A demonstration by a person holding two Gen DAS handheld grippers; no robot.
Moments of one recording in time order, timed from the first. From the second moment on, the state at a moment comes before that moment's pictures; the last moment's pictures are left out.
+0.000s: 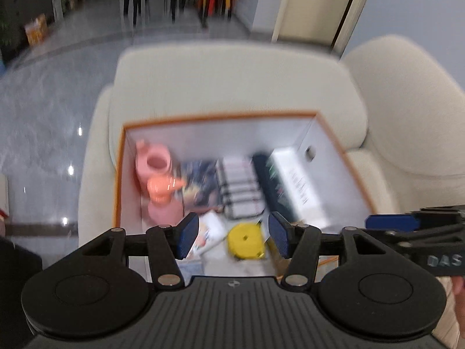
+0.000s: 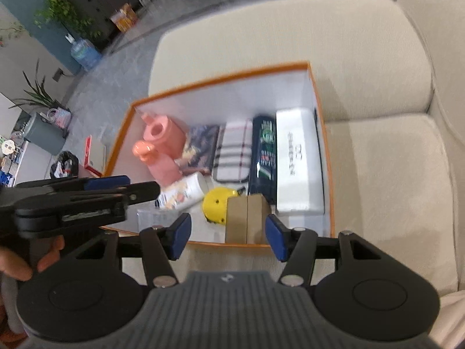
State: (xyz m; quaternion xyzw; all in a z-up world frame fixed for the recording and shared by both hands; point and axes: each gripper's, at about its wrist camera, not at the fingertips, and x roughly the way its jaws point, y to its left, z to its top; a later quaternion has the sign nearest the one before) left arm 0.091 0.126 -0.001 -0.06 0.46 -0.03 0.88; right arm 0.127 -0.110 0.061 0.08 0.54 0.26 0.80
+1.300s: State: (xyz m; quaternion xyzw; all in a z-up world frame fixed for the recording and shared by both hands) left arm -0.013 0.107 -0.017 -0.07 0.30 0.11 0.95; right arm 0.047 -0.139 0.051 0.05 0.39 0.20 0.90
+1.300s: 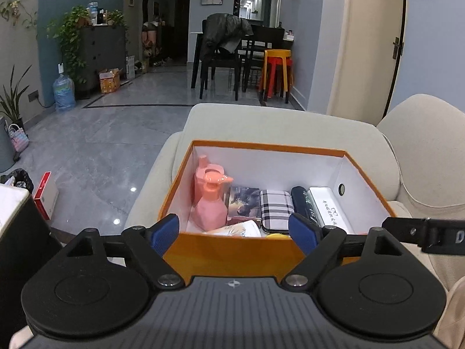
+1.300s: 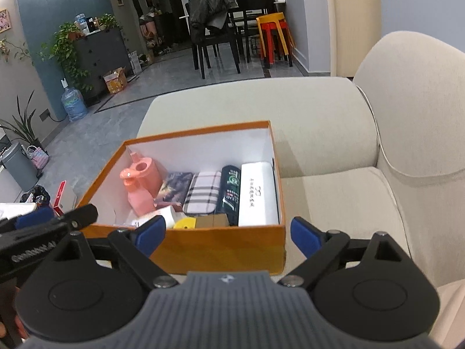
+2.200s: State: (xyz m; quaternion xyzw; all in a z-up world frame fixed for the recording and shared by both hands) left arm -0.018 0.103 -0.017 -0.07 0.30 0.11 0.94; right arm 0.047 -0.143 0.042 0.06 0.40 0.20 0.89
